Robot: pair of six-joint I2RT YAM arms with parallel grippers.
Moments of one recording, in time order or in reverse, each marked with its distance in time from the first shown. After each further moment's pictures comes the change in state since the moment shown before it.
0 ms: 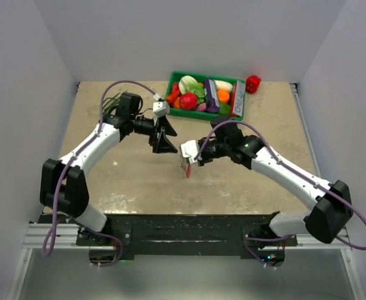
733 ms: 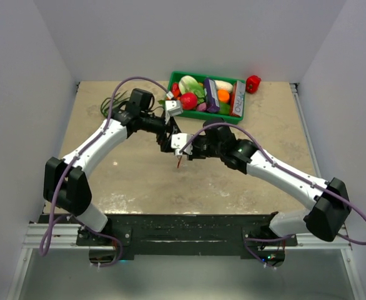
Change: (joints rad) left arm -0.103 0.043 0.152 -0.146 -0.173 -0.007; right arm 0.105 0.012 -0.010 0.151 0.380 0.222
